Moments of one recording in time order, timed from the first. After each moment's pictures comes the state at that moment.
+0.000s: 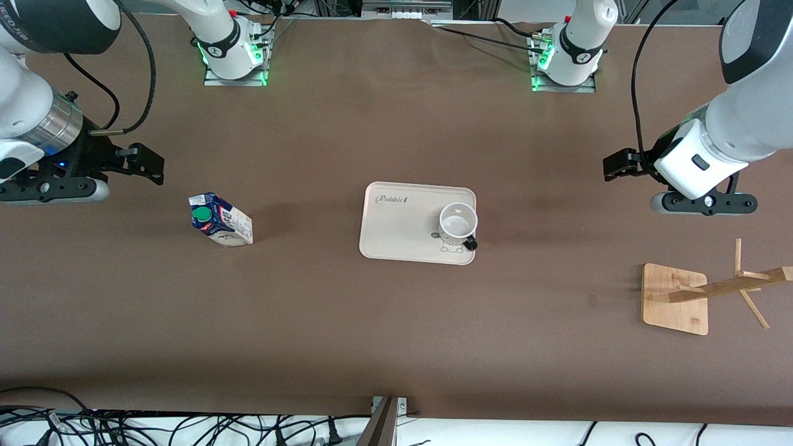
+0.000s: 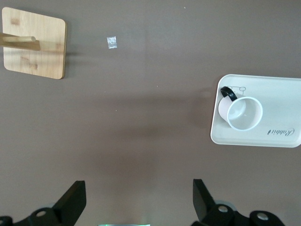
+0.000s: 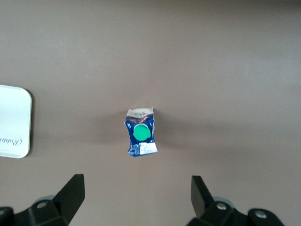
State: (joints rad) left arm -0.11 0.26 -0.07 -1.32 -0.03 1.42 -0.23; right arm 0.55 0.19 -0.45 -1.43 0.04 1.56 0.03
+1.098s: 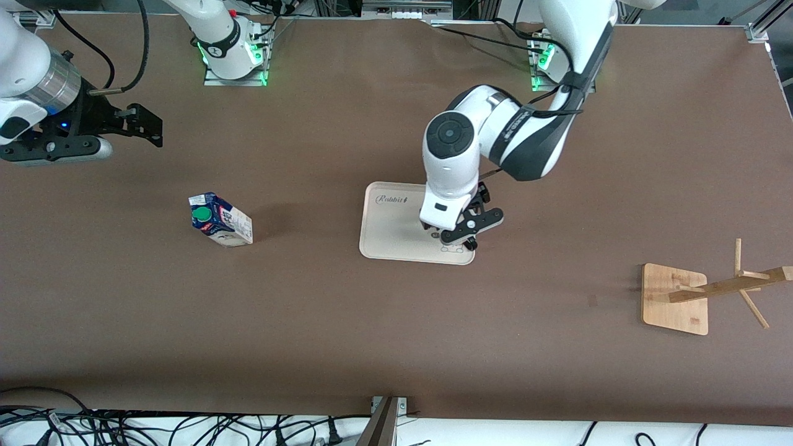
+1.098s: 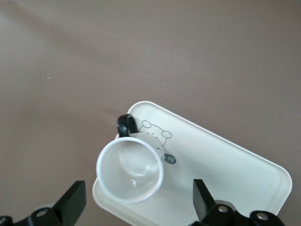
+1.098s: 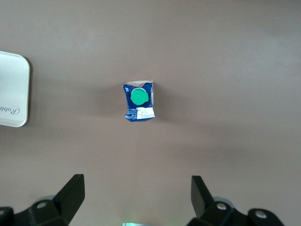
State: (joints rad) left arm -0.57 0.62 -0.09 -1.40 0.17 1.96 -1.12; right arm 0.11 0.01 0.03 -1.61 -0.02 1.55 0.03
